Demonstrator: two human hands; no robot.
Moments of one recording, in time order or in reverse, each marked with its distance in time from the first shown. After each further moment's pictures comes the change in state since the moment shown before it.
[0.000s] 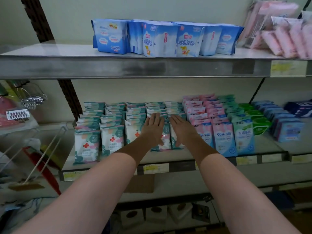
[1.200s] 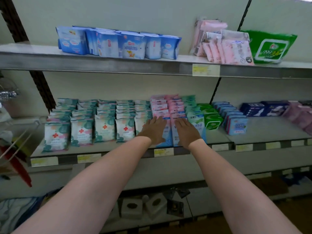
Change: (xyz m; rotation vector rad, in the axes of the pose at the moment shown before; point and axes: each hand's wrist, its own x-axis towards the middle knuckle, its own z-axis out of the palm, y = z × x) left_hand -0.030 0.152 -0.048 -0.195 0.131 0.155; right_hand -0.141 0.127 0.013 0.038 0.174 0.111
